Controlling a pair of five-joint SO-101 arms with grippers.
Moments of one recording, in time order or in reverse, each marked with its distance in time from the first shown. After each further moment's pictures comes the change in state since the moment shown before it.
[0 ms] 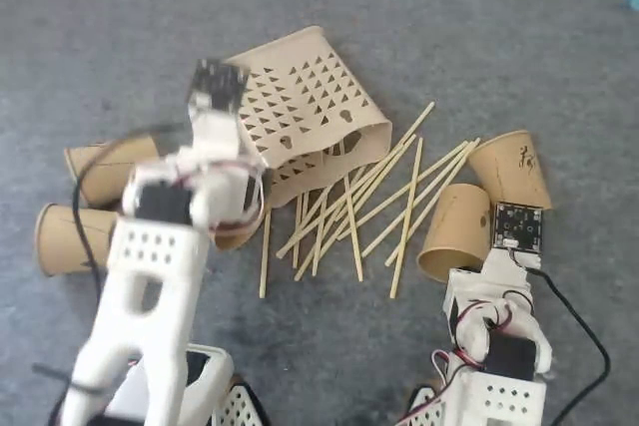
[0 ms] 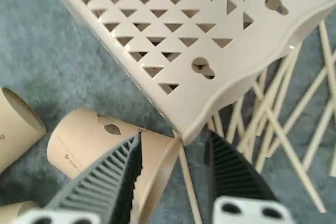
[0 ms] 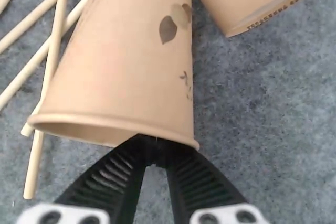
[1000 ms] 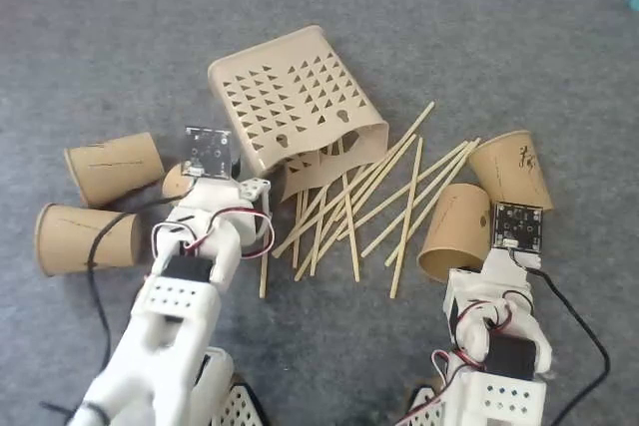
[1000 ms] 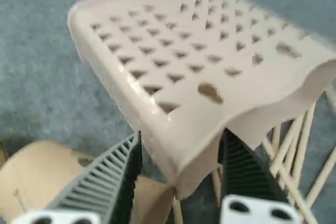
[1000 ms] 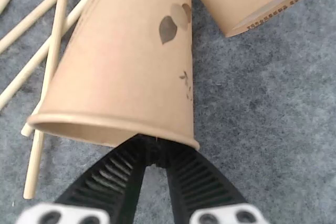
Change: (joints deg) left arm 0.2 -7.4 36.8 -50.4 8.4; right arm 0.0 0.0 0.0 0.0 0.0
